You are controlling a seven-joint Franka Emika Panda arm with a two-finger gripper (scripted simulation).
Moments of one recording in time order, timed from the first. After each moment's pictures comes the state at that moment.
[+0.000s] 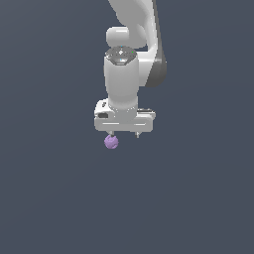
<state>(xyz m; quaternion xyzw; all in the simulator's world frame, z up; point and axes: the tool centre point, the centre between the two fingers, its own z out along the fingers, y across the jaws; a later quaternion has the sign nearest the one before) 0.016 -0.010 0.198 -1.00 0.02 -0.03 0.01</state>
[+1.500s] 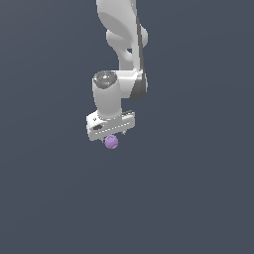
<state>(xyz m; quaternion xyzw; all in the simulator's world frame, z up) -0.028 -0.063 0.121 -0.98 -0.20 -0.01 0.00</state>
